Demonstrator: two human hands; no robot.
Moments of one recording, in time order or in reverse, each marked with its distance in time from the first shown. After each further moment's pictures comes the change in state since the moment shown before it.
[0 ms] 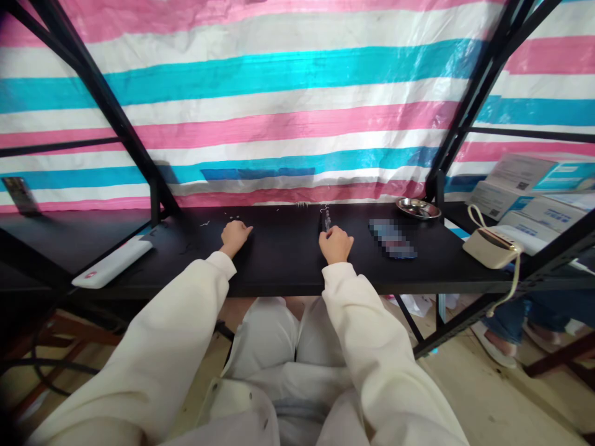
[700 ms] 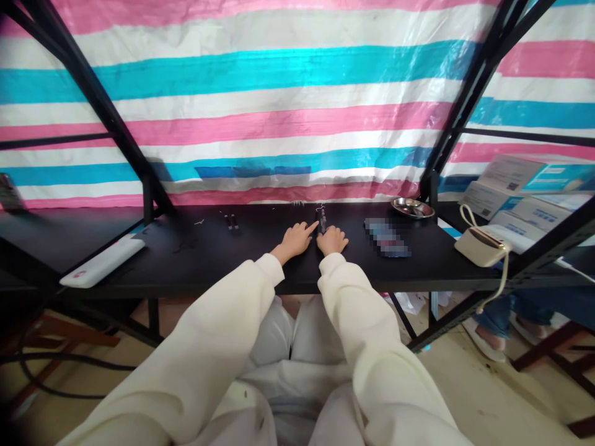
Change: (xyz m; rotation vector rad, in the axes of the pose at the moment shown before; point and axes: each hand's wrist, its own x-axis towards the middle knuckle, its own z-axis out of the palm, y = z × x) left_hand -0.077 0.144 0.047 0.058 -0.114 0.817; right_hand 0.018 0.010 0.022 -0.078 -0.233 0.219
